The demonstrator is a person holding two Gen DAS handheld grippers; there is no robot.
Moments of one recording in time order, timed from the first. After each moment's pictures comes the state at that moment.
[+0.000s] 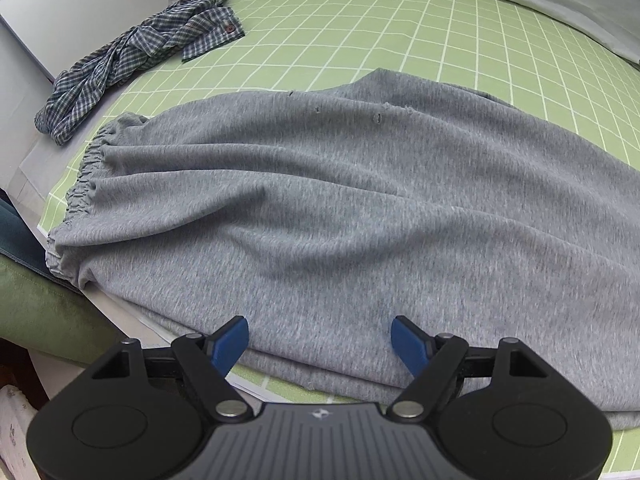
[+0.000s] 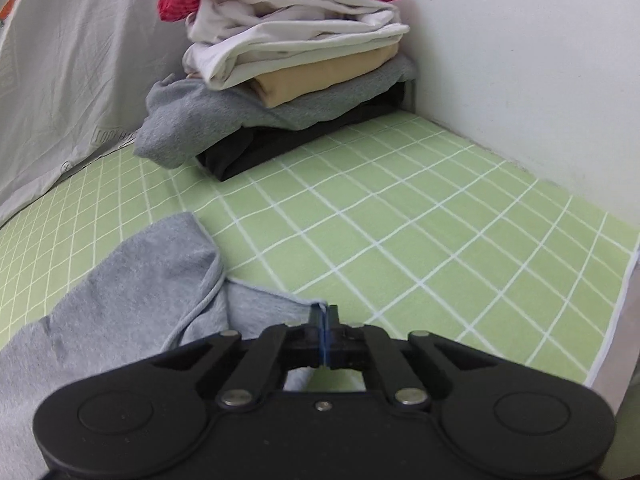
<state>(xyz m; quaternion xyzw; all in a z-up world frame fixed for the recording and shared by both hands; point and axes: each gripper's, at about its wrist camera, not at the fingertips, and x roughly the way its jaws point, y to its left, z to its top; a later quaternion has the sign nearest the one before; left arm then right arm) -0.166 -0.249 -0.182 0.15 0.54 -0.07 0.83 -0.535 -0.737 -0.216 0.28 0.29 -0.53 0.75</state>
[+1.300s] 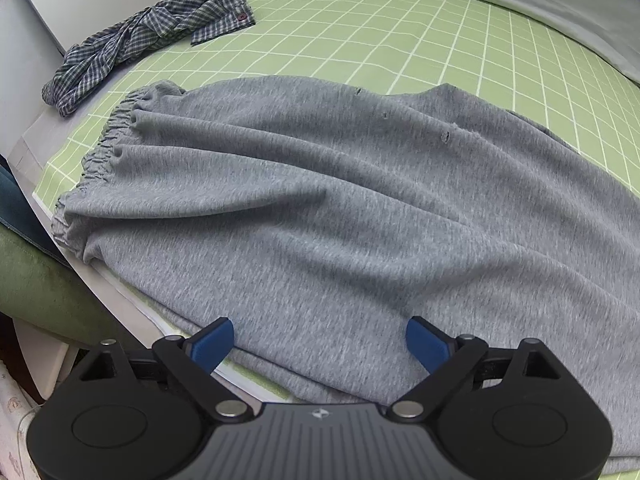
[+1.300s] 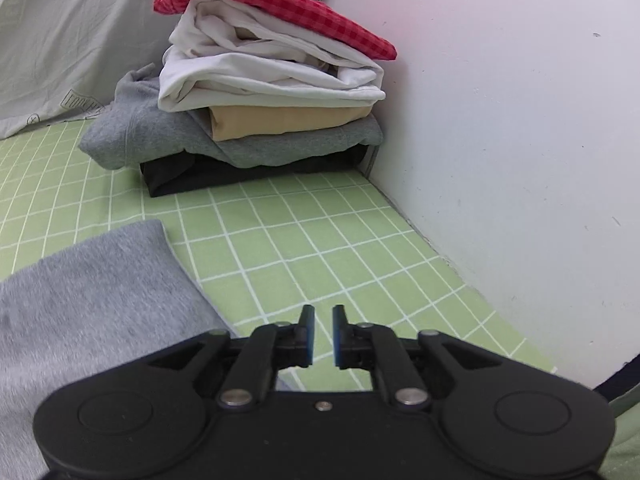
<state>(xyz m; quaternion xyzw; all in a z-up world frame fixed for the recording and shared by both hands) -0.179 -0.233 -0.193 0.11 0.54 -0.05 0.83 -0.546 -0.762 -0.188 0.10 0.37 -0.55 0.75</state>
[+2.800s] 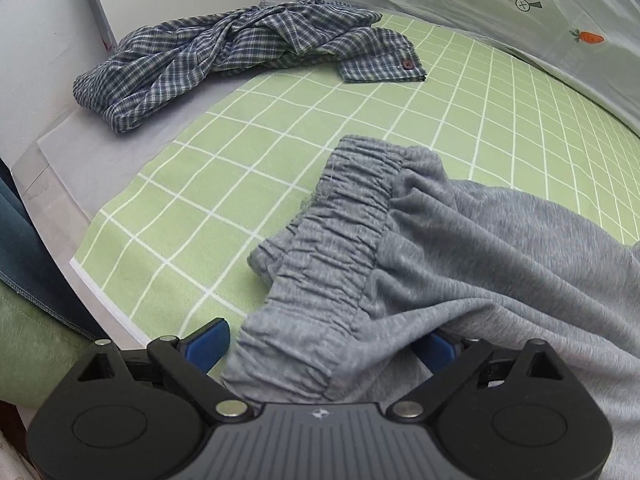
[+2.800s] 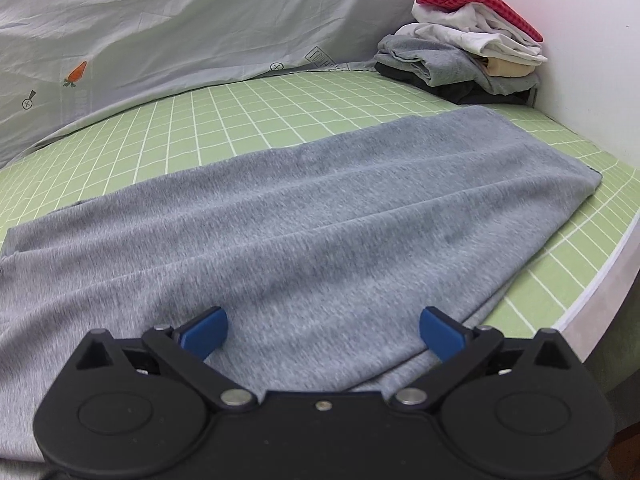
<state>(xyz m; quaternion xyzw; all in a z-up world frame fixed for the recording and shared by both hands) -0.023 -0.033 -0.199 0.05 0.50 -0.07 0.86 -0.351 -0.382 -0.231 0.19 0.32 -0.47 0.80</state>
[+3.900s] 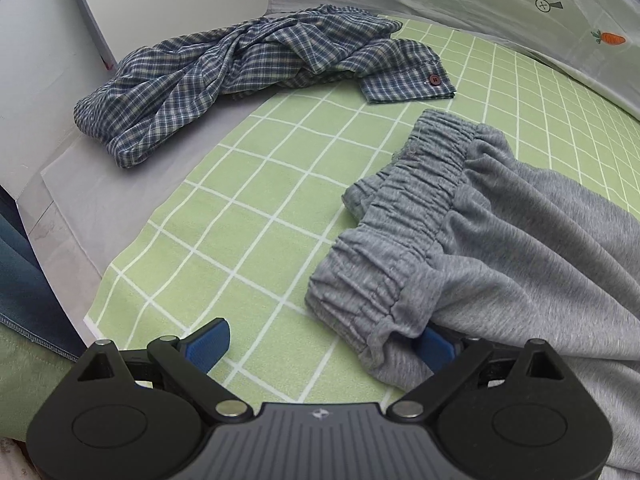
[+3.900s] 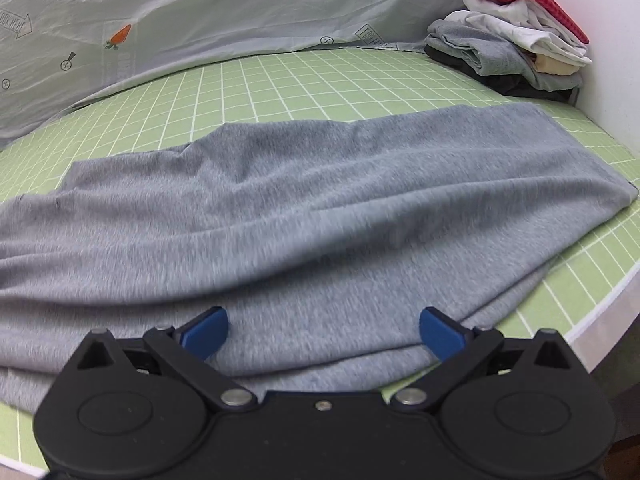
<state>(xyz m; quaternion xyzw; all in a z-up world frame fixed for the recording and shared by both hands) 0.009 -0.034 -0.192 0.09 0.50 -0.04 0.86 -0.339 -0.356 -0.223 0.19 0.37 -0.41 0.81</state>
